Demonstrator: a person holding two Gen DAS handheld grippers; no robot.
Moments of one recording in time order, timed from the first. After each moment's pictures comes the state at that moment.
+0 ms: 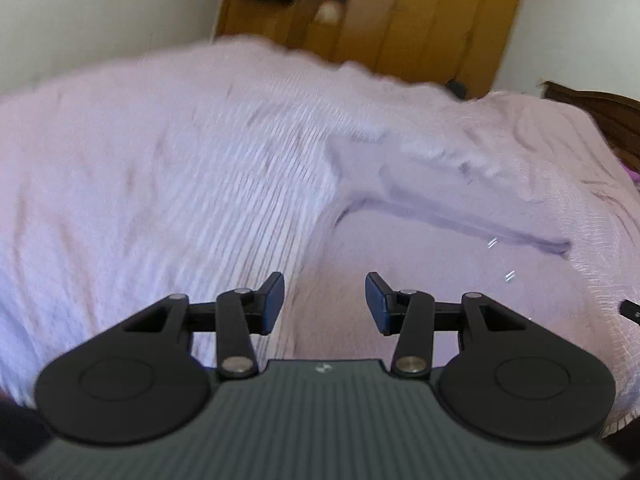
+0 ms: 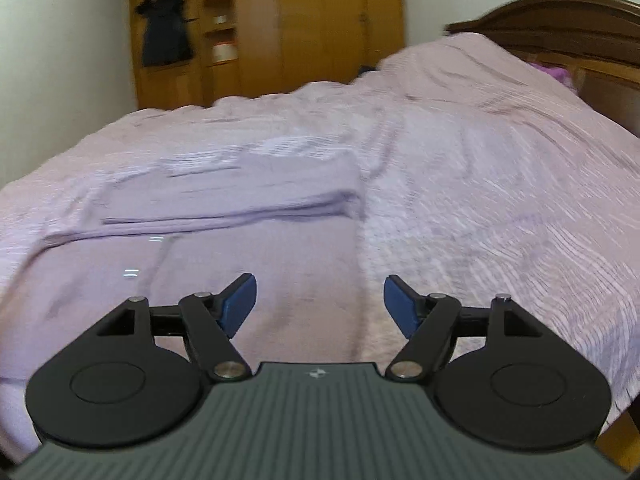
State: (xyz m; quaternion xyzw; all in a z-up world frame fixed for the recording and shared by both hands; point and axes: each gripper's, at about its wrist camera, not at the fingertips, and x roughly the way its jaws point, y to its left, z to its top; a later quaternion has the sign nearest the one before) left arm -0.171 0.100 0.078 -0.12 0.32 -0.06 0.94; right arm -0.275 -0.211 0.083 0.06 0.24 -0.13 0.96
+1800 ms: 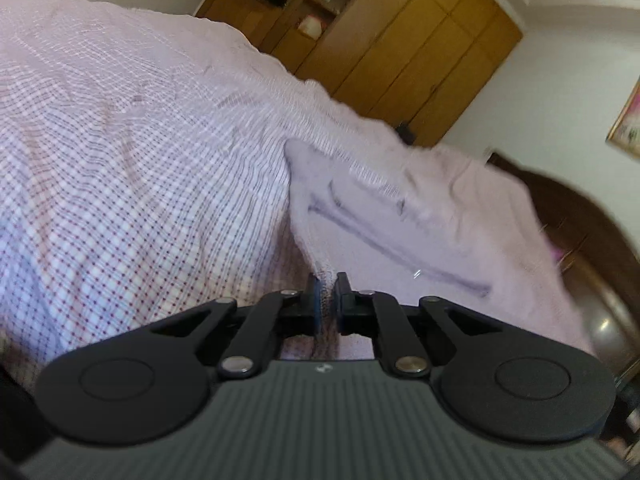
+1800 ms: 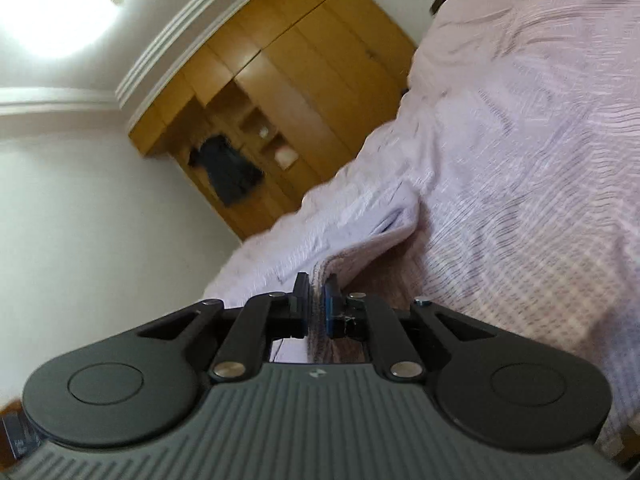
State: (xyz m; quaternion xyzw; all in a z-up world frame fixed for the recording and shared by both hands) left arm -0.207 0.136 0.071 -0.28 0.26 -0.15 0.91; right arm -0.323 -0.296 0.049 0.35 0.09 0.02 0.93
